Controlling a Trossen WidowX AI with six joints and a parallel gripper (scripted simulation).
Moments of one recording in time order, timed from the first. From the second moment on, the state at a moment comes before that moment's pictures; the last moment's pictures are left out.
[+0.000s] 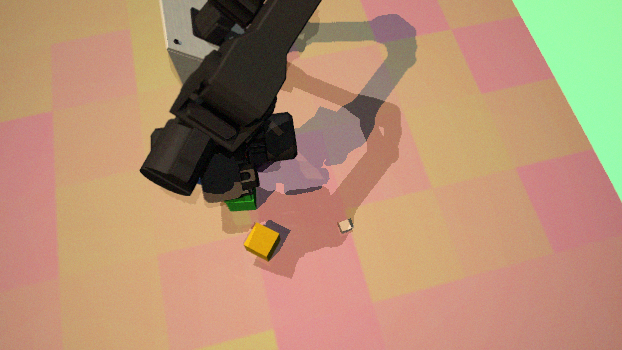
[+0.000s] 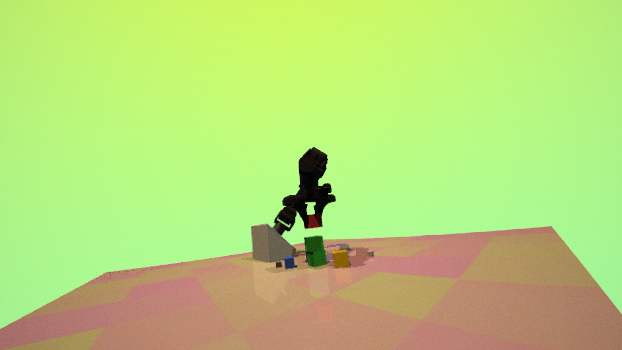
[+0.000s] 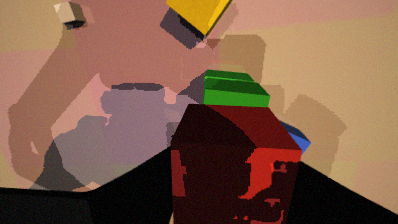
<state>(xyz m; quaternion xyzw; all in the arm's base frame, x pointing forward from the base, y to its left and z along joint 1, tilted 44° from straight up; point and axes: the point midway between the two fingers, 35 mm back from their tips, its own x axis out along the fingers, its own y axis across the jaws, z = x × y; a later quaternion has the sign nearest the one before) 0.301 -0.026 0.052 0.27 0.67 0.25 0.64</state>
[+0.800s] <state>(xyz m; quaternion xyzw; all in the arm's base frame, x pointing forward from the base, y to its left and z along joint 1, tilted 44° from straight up) 0.301 -0.012 0.030 0.26 0.67 0.26 0.64</state>
